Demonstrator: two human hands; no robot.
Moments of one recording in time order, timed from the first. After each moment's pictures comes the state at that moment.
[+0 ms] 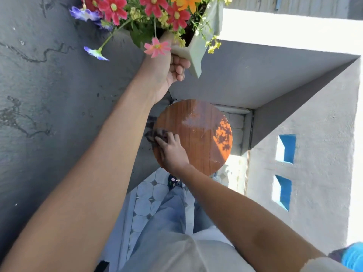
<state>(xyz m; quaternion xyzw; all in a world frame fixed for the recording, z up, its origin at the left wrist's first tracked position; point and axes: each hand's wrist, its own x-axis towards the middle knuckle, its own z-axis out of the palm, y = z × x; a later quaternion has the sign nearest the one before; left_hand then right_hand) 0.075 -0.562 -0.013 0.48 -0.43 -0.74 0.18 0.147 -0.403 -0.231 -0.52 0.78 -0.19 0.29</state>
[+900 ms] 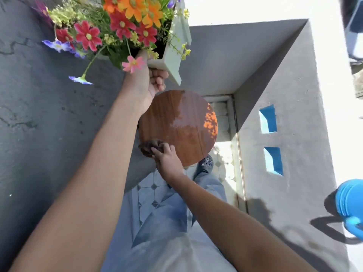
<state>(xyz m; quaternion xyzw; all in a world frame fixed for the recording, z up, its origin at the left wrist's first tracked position) 0.101 -0.518 -0.024 0.47 -0.42 -0.76 0.15 0.199 -0.352 -0.239 -0.42 0.83 -0.24 0.27</state>
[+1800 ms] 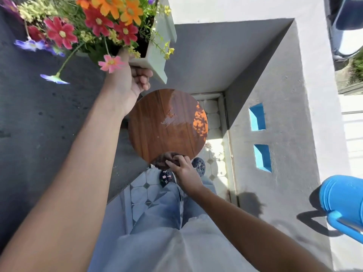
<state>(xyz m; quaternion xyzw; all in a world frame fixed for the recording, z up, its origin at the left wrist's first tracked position) 0.098 -0.521 -0.021 0.48 -0.41 -0.76 0.15 0.169 -0.256 -0.244 -0.46 0.82 -0.20 0.26</state>
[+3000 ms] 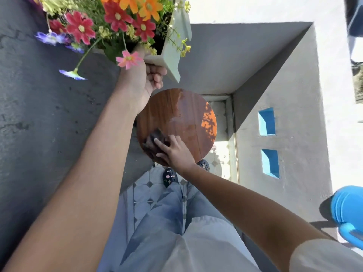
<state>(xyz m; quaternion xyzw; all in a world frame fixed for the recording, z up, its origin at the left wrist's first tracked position) 0.101 -0.526 -0.023 0.48 -0.41 -0.76 0.16 0.145 -0.340 -0.242 -0.54 0.80 -0.18 0.18</state>
